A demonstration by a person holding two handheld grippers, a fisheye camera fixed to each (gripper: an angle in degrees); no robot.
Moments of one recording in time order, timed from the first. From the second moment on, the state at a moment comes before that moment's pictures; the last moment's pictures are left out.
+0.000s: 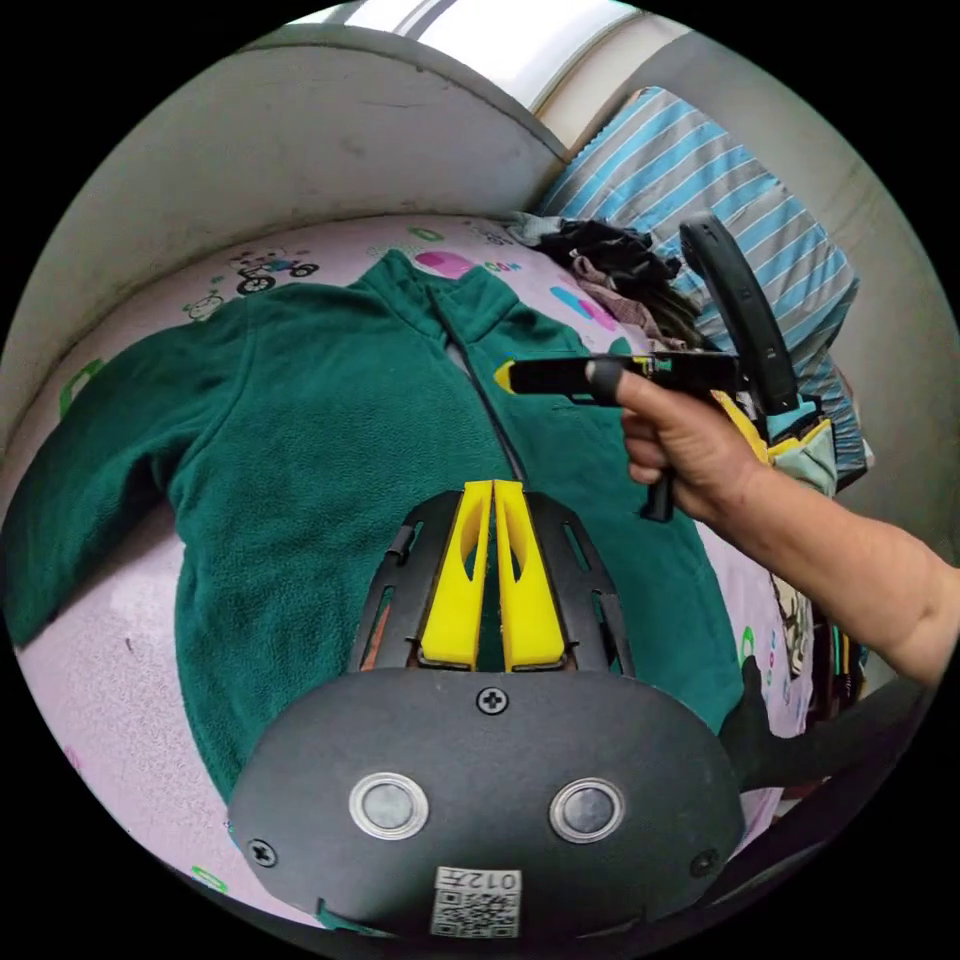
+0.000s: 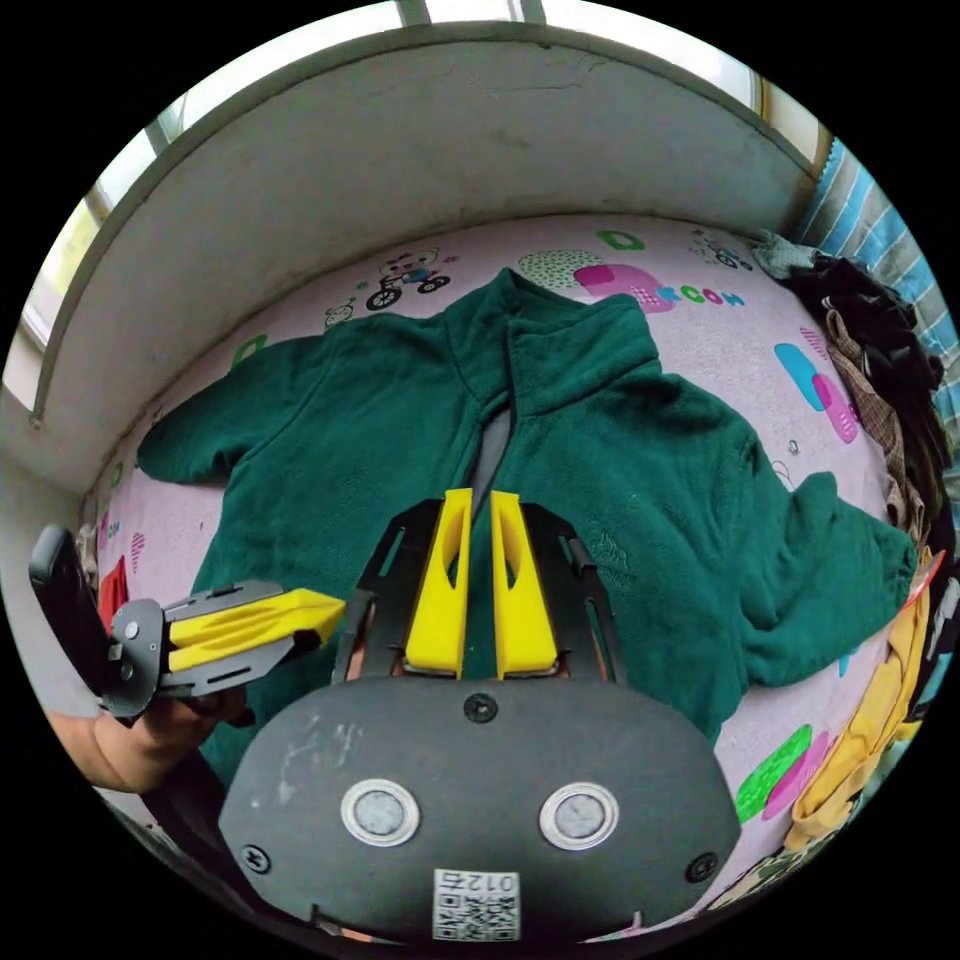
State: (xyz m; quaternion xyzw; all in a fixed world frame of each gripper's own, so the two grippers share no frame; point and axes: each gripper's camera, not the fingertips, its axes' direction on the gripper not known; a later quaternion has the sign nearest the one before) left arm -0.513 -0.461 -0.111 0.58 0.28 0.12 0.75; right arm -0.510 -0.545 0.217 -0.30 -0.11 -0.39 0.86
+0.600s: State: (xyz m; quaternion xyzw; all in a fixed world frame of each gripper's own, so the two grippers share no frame) left arm -0.582 -0.412 -0.104 0.57 0.36 0.12 0.73; right arm -0.493 -0.435 0.158 -0.33 -0.09 -0.45 0.82
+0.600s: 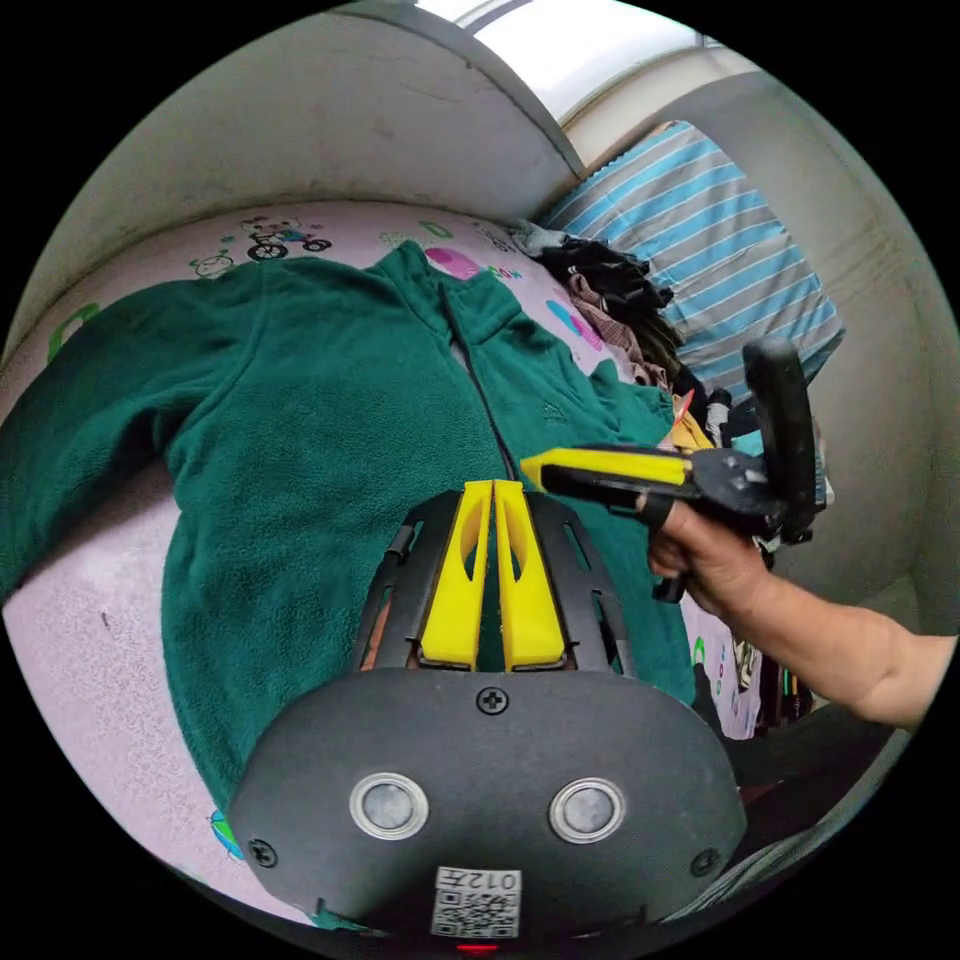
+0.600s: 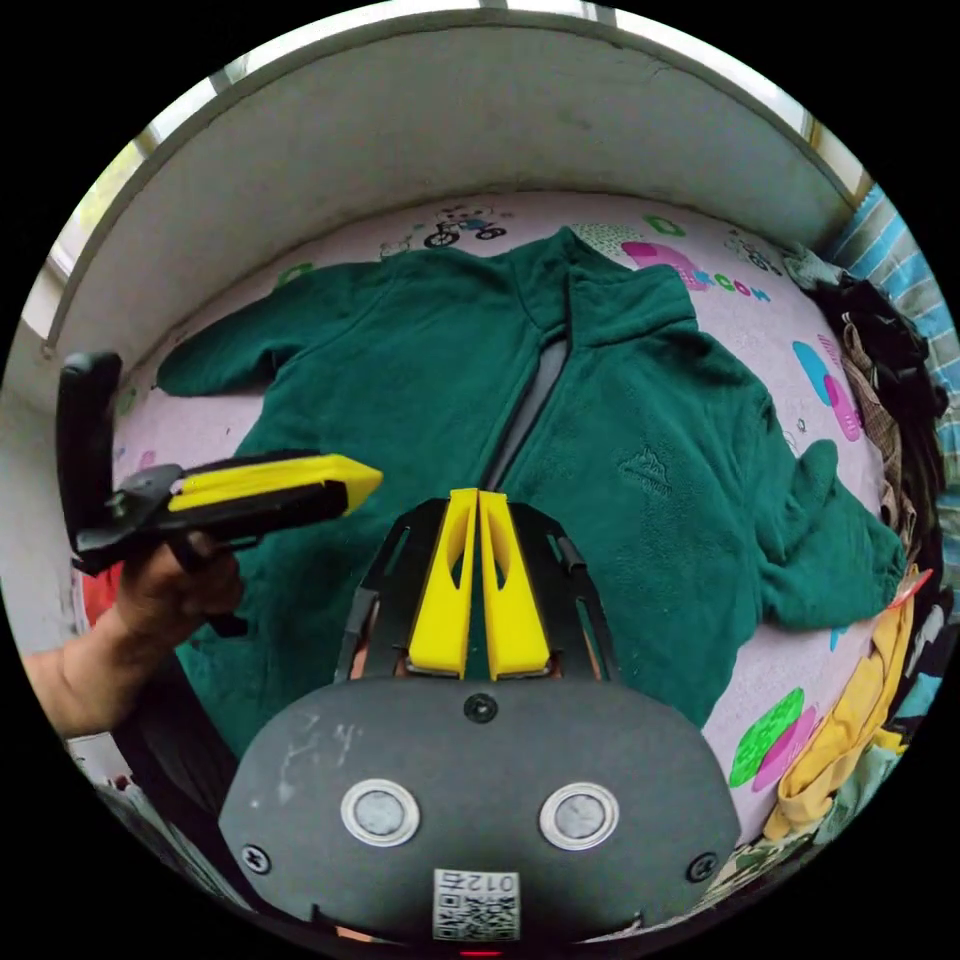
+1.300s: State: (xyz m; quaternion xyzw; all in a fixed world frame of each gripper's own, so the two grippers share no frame) left arm -0.954 -0.287 0.174 0.55 0.57 -0.40 0.46; right arm -0.607 -0.230 0.019 -0.10 -0.17 -0.67 0.71
